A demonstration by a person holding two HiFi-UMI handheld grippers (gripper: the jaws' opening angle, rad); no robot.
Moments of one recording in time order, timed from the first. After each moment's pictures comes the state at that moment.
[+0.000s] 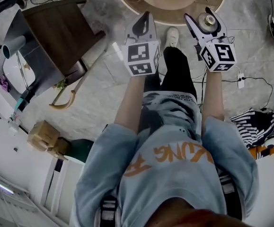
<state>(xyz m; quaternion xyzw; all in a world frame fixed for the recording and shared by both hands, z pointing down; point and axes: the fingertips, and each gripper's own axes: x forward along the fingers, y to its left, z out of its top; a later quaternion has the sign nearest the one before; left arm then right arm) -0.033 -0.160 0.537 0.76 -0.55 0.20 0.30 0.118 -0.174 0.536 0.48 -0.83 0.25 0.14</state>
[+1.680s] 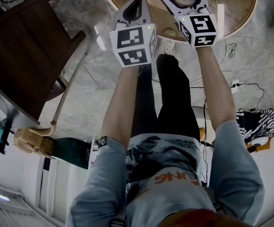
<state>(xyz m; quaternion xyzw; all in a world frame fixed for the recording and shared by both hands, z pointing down) -0.078 -0.241 0.774 0.71 -0.56 0.21 0.36 0.004 -0.282 0.799 0.40 -0.86 0.20 0.24</state>
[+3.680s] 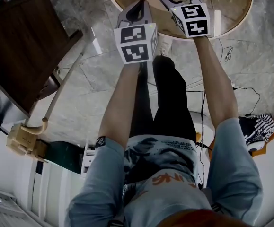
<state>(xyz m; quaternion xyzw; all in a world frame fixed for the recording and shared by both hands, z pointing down) -0.067 -0.206 0.780 0.70 -0.56 0.21 0.38 0.002 -0.267 0.819 0.36 -0.85 0.20 0.32</state>
